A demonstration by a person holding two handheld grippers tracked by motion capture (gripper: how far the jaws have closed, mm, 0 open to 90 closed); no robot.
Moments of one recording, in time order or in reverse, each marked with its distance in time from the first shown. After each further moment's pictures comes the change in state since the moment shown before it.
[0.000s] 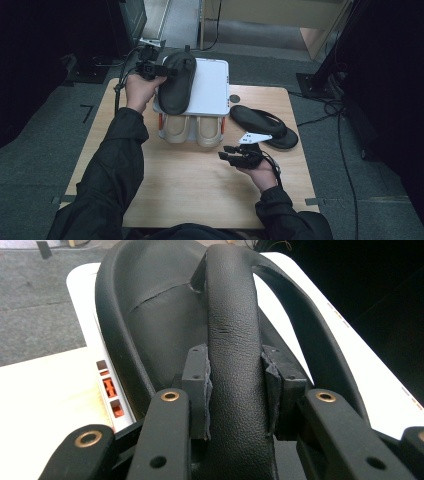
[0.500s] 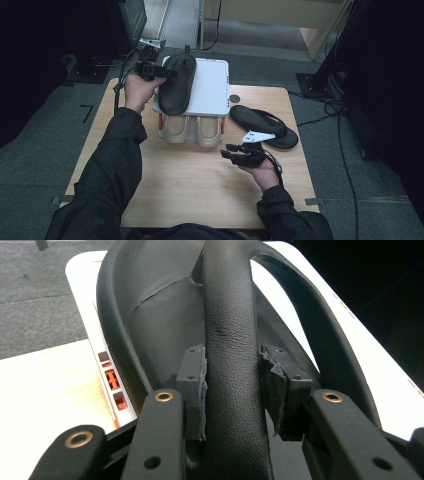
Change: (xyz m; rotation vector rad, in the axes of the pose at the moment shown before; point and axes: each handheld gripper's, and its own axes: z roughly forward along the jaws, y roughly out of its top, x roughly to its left) left arm 0.004 -0.001 -0.002 0.030 -0.005 0.009; right arm -0.006 0.001 -0.005 -0.016 -0.013 0.012
